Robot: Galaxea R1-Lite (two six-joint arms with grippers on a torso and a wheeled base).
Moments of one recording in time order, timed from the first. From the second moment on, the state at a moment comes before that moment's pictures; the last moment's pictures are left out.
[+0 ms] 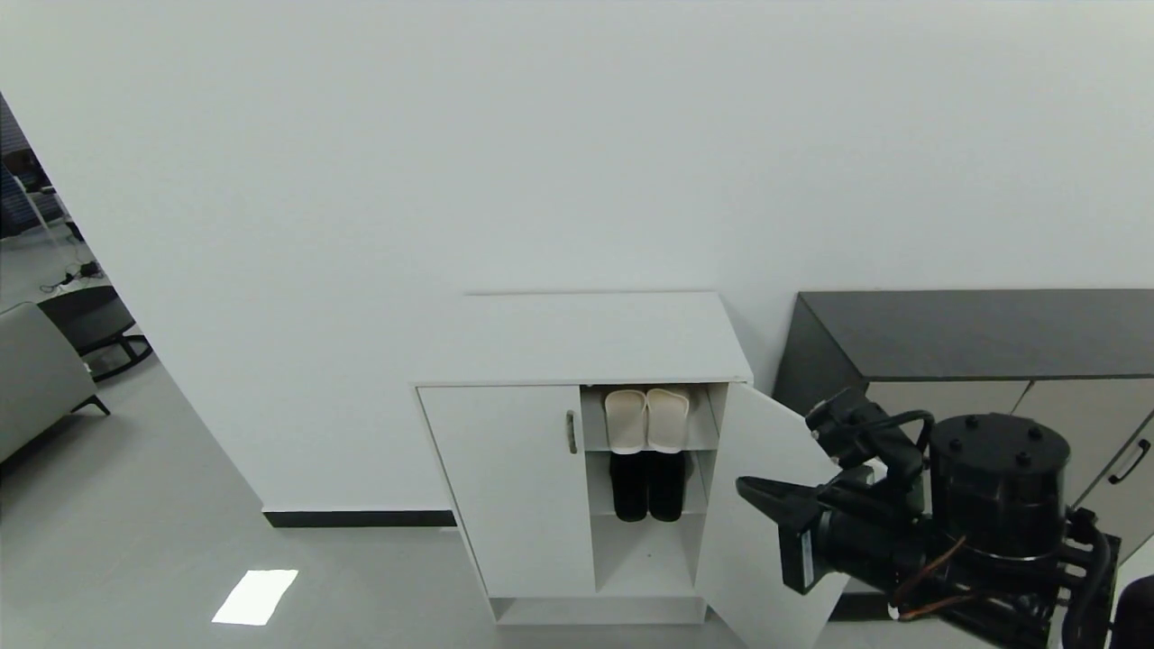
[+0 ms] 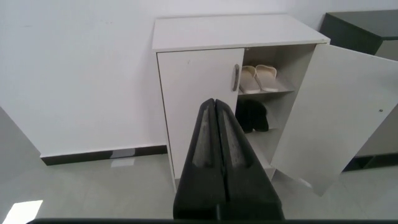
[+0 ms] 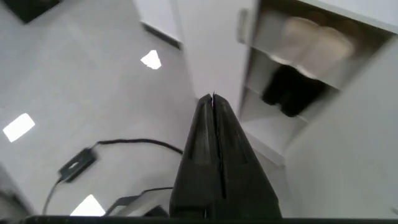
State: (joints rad) left arm 0.00 0.00 0.00 0.00 -0.08 0.01; right arm 0.71 1.71 -0.46 -0.96 -0.03 0.08
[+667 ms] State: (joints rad) left arm 0.00 0.00 0.00 0.00 -0.08 0.01; right arm 0.21 1.99 -0.67 -0.96 -0.03 0.06
